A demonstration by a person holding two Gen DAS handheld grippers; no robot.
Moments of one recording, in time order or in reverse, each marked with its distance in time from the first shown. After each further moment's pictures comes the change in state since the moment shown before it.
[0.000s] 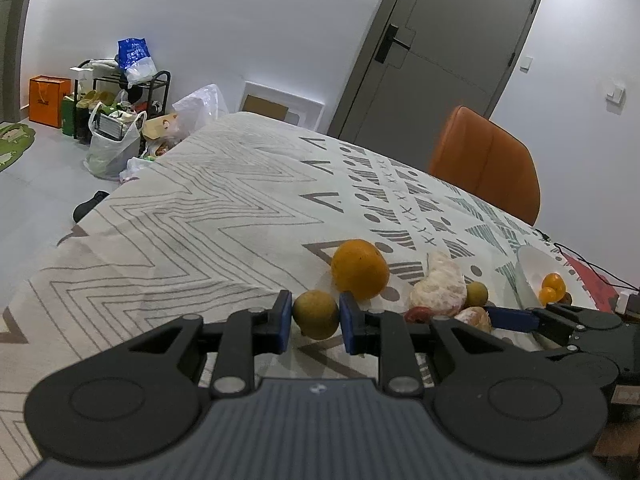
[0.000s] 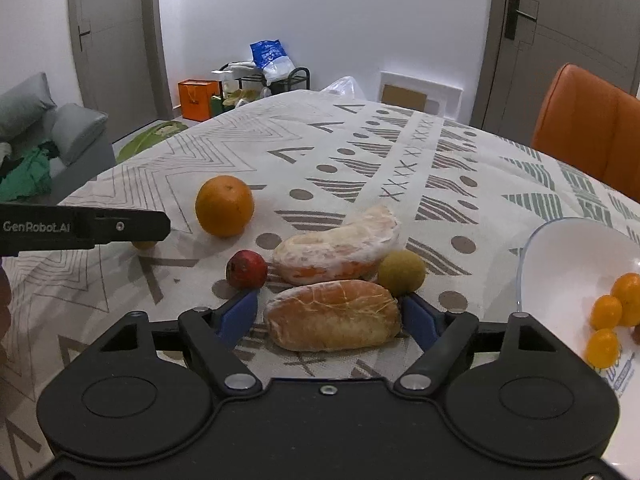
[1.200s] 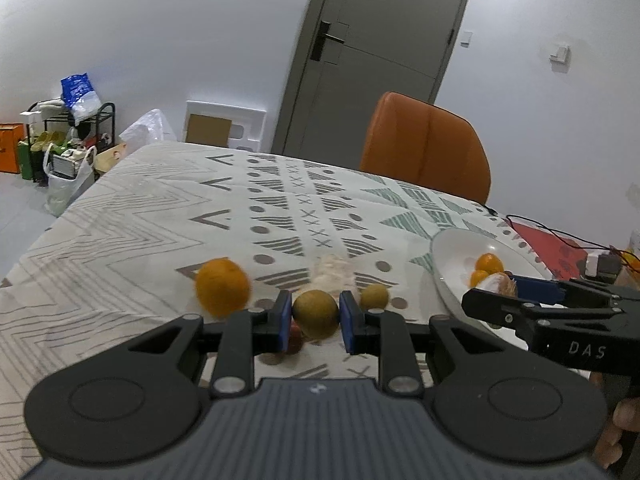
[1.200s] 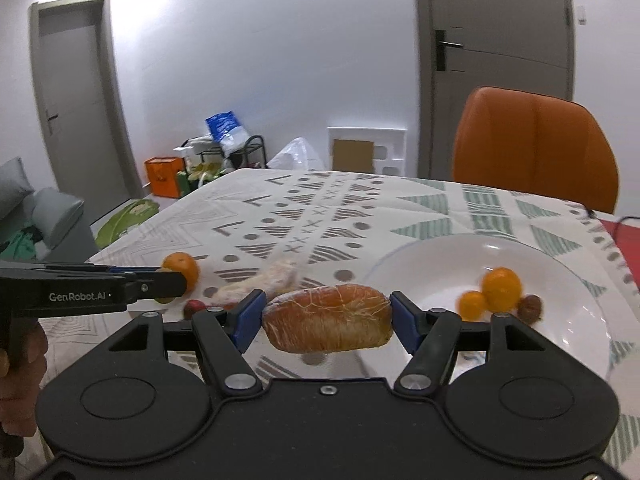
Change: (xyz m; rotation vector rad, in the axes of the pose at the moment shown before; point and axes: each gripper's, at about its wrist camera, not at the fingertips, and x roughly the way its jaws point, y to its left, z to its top) left arm -0.003 -0.088 -0.001 0.163 -0.006 -0.085; right arm -0.086 -0.067 -0.017 0.174 -0.189 -0.067
